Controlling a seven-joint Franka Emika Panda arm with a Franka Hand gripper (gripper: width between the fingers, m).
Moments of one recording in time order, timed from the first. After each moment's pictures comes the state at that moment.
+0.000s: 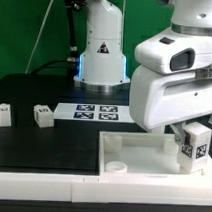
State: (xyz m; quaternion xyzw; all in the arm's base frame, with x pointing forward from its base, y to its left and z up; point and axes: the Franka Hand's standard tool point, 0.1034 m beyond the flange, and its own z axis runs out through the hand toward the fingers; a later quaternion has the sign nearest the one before) arm 0.631 0.121 0.079 -0.98 -0.20 0.04 0.05
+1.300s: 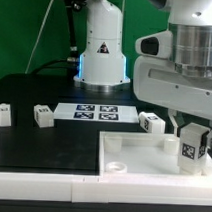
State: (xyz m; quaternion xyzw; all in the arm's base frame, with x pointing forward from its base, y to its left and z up) arm 0.630 0.119 0.077 -0.90 0.43 0.03 0.03
